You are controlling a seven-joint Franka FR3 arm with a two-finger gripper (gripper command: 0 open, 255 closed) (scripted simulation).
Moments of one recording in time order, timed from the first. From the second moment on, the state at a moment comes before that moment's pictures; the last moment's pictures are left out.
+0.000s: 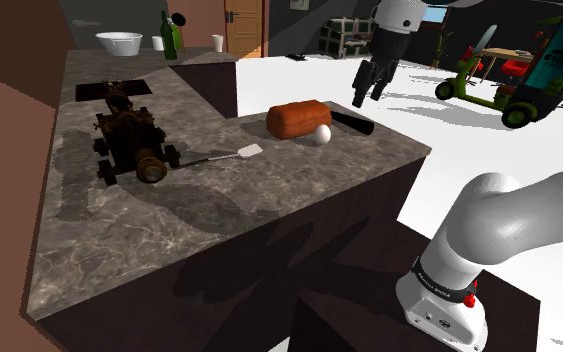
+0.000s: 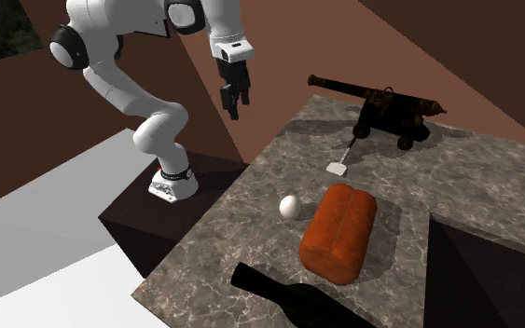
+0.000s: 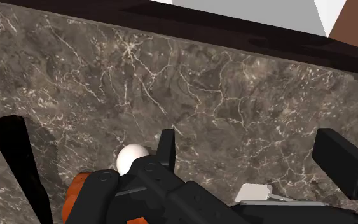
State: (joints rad) arm 0.02 -0.80 -0.07 -2.31 -0.03 1.62 -0.03
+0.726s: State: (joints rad) arm 0.04 -0.52 -0.21 -2.25 -0.08 1.79 -0.24
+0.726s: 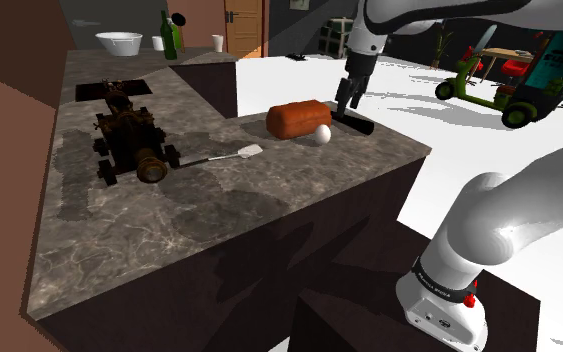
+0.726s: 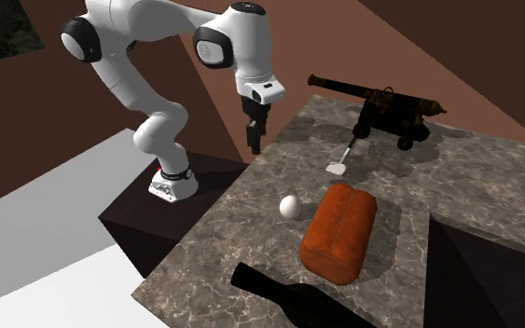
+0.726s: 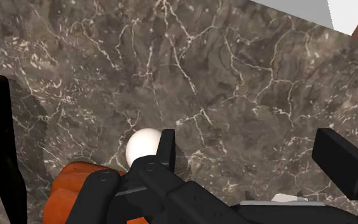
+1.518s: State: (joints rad) arm 0.06 -0.03 -0.34 -1.97 0.00 1.92 -0.55
